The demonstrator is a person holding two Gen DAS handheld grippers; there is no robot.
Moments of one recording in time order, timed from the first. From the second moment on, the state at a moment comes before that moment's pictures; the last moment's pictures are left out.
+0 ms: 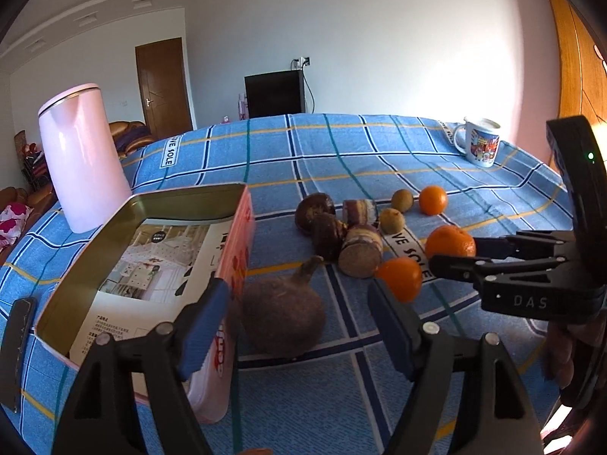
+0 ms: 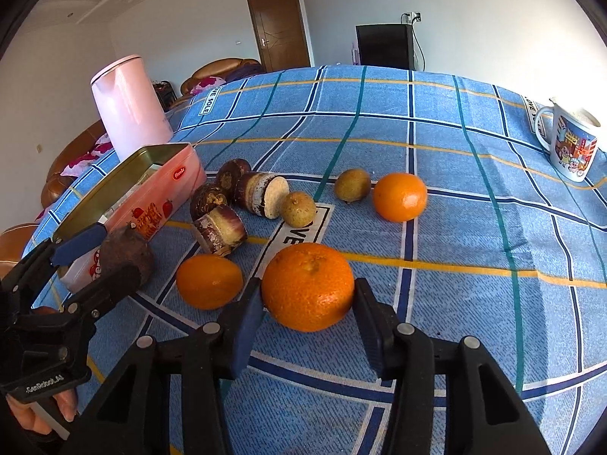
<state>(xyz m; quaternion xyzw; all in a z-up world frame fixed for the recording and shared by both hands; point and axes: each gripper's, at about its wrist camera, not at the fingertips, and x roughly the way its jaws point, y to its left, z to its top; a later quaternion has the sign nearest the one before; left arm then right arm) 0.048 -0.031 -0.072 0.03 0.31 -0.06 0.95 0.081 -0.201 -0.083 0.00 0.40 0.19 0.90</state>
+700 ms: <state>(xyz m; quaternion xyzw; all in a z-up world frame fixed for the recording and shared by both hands) 0.060 -0.035 -0.079 0.08 0.33 -0.06 0.94 0.080 -0.202 -0.082 0.00 0.39 0.19 0.90</state>
